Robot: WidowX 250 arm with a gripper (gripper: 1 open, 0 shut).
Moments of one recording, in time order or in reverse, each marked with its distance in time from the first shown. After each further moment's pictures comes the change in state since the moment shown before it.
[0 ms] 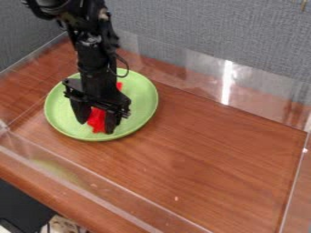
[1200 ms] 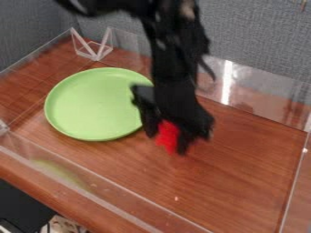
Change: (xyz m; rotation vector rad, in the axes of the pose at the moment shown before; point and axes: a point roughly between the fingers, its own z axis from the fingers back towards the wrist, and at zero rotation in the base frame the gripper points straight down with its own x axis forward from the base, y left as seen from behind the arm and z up) arm -0.035 -0.134 0.053 -0.079 -0.088 -0.185
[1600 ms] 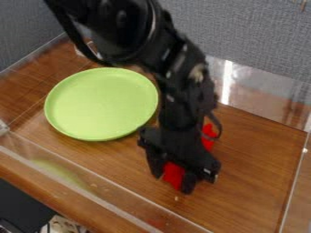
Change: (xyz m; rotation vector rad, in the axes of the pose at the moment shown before) arm -0.019 -0.010 -0.037 -0.009 0.037 0.040
